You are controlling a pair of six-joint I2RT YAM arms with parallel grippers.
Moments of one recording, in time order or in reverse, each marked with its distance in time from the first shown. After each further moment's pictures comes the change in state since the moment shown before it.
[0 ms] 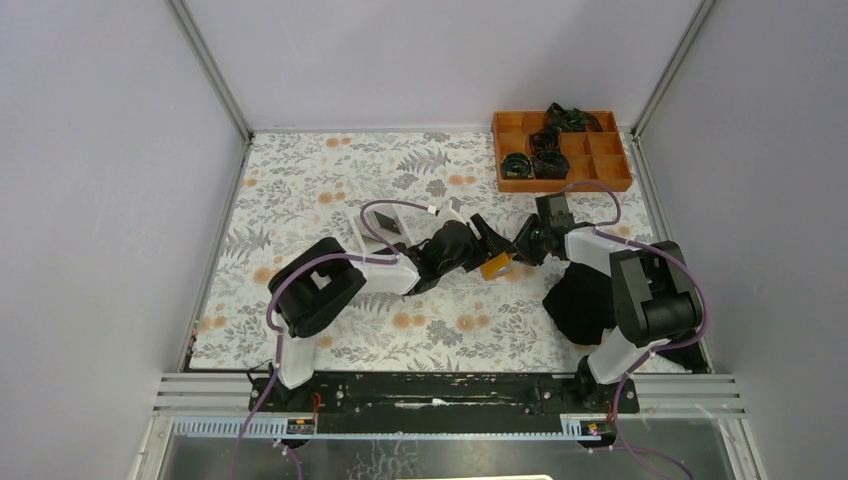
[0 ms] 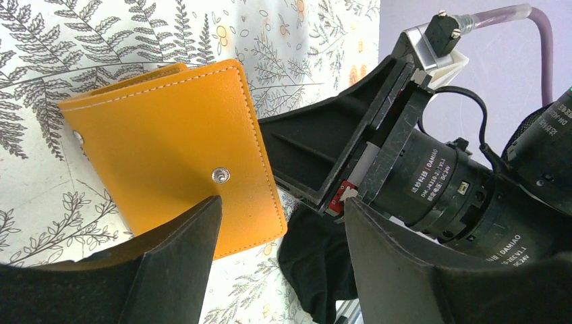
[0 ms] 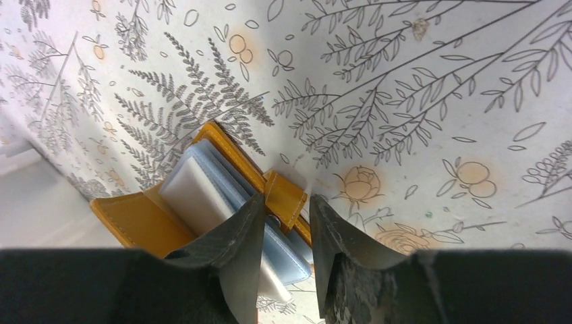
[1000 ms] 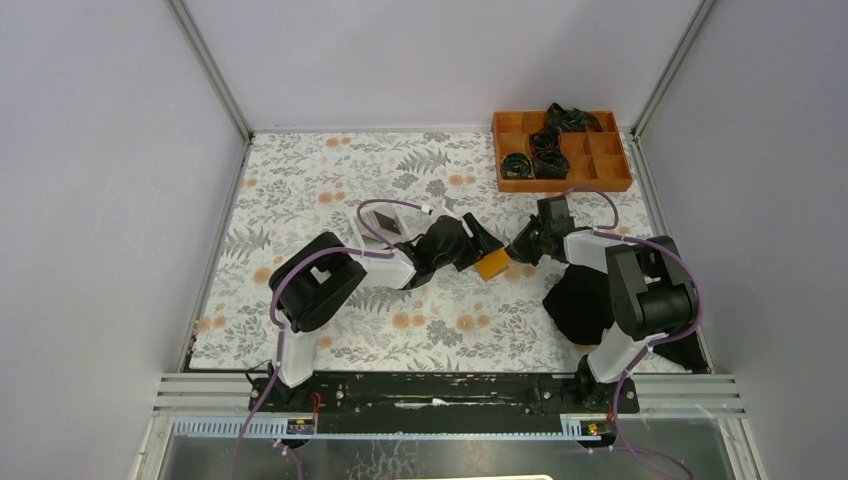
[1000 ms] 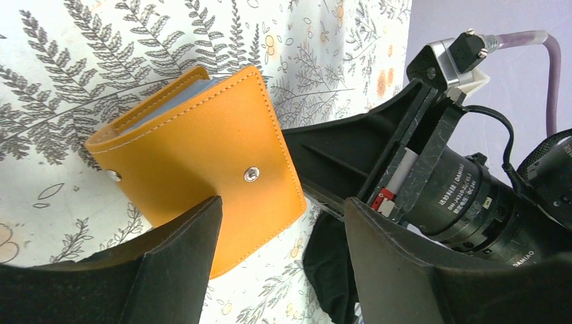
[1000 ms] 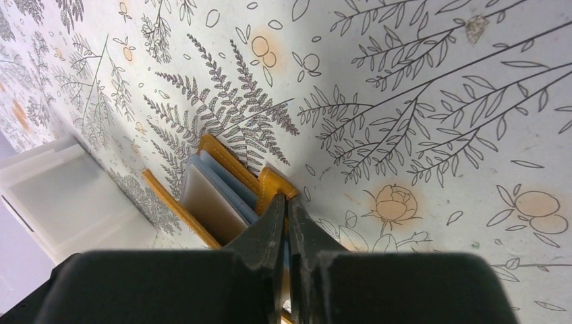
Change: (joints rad) left arm 0.058 0.021 -0.003 -0.035 0.072 0.002; right arm -0.010 0.042 -0.037 0.142 -0.099 0.080
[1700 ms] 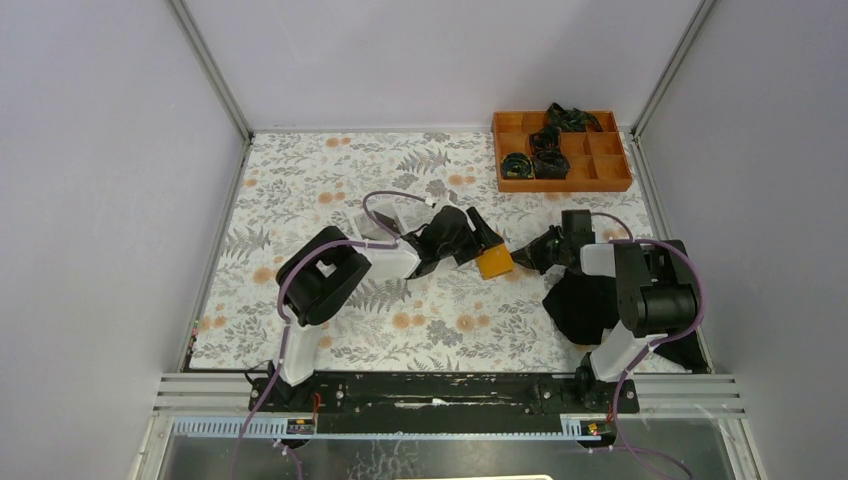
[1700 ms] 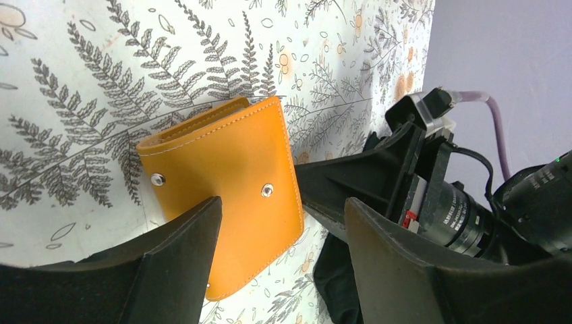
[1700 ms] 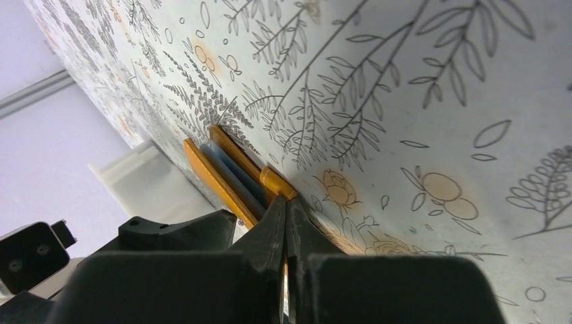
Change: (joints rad) left arm 0.032 0.049 0.092 -0.096 0.038 0.038; right arm -0.150 0.000 -0.130 0.154 -0.236 0.199
